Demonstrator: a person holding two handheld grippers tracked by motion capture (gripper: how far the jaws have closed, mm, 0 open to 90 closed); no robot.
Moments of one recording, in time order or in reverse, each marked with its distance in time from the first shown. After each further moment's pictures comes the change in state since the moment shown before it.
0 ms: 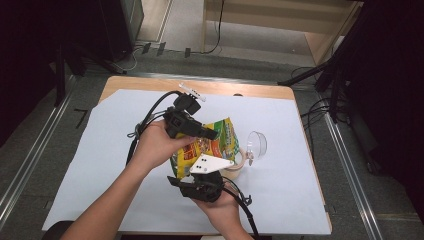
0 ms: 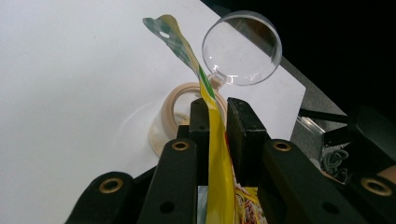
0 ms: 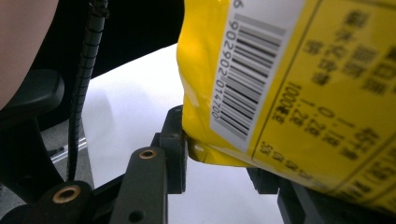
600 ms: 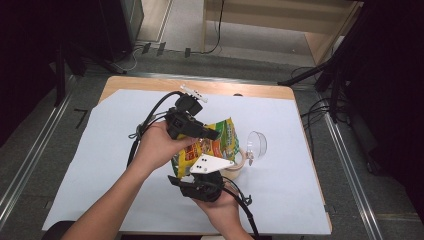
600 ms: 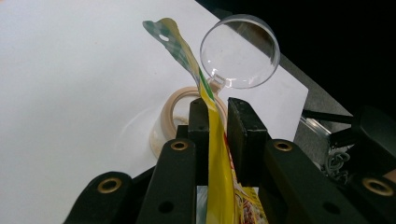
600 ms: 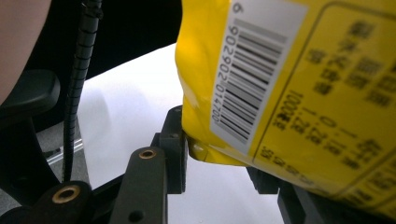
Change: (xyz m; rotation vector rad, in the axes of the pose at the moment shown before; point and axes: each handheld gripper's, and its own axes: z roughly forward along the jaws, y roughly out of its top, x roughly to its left) left arm -0.004 0.000 0.002 -0.005 0.014 0.019; right arm 0.000 -0.001 0.000 -0.005 -0.011 0.003
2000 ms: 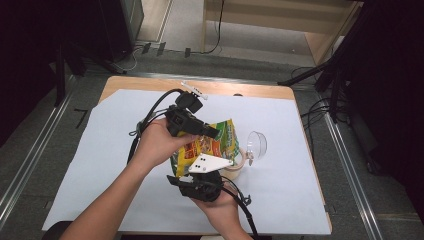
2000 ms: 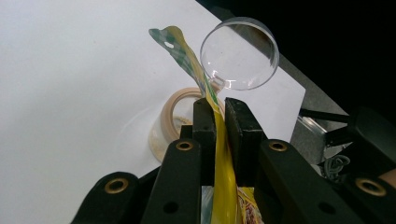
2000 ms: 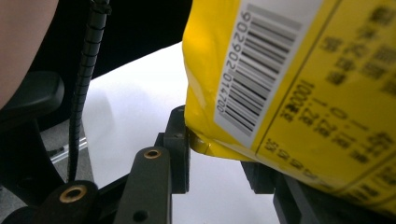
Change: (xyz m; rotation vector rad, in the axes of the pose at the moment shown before) left arm 0.005 0.006 -0.001 0.013 -0.023 -0.016; right arm 0.001 0.003 0.001 0.009 0.005 0.001
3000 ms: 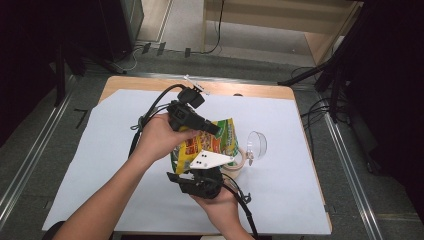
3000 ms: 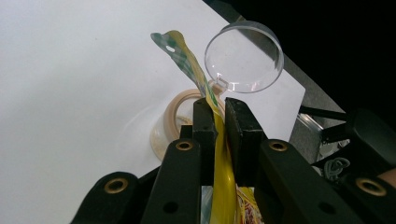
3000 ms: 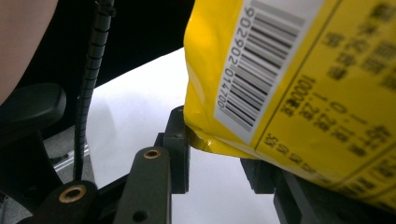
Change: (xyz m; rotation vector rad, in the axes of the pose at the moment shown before) left arm 0.003 0.011 -0.001 0.021 0.012 -0.014; right arm -0.003 0.006 -0.001 -0.012 0.009 0.032
